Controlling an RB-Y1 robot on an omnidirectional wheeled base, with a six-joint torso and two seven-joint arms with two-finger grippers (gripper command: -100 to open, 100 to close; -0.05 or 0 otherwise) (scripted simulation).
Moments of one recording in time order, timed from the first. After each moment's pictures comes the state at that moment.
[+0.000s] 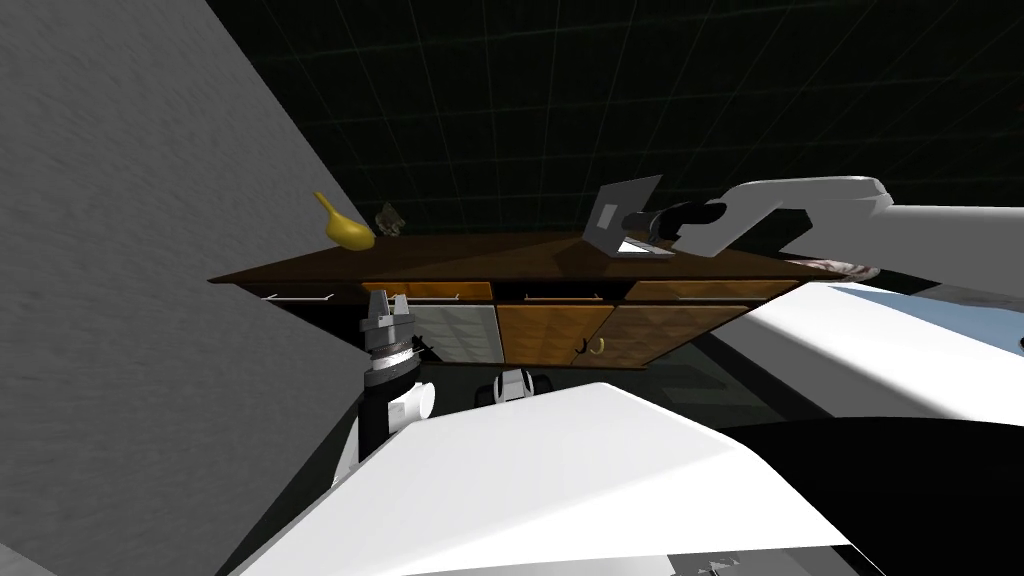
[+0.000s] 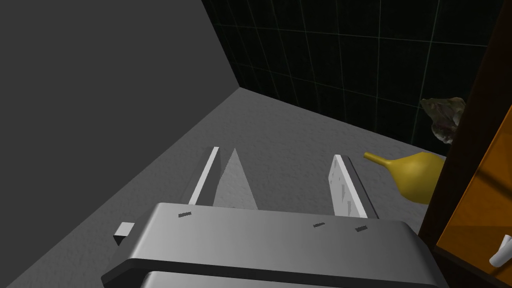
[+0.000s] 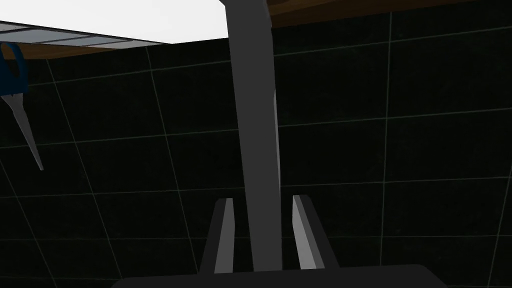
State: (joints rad) left arm 0.48 0.04 0.01 -2.28 0.02 -0.50 -0.08; right arm -0.08 -1.80 0.01 -1.74 -0.56 0.53 0.21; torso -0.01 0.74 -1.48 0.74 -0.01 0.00
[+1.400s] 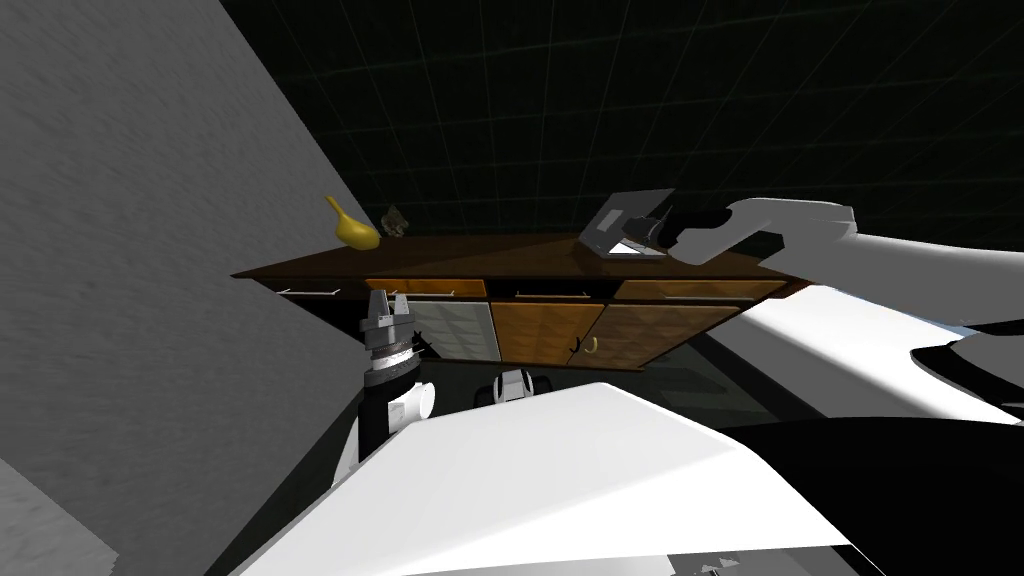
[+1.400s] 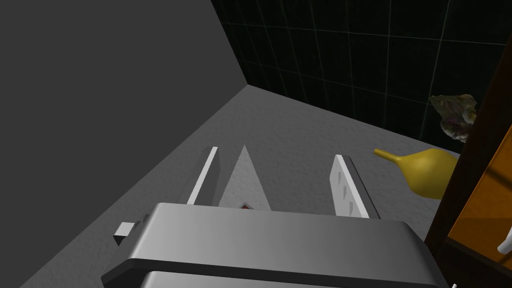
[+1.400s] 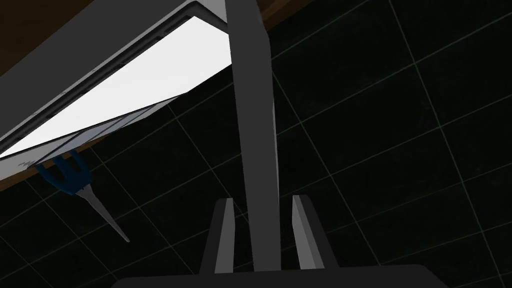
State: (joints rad) left arm 0.48 0.04 0.01 -2.28 0.02 -0.50 -0.08; right arm -0.08 -1.64 -0.05 -1.67 -0.67 0.49 0.07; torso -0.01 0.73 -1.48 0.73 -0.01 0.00
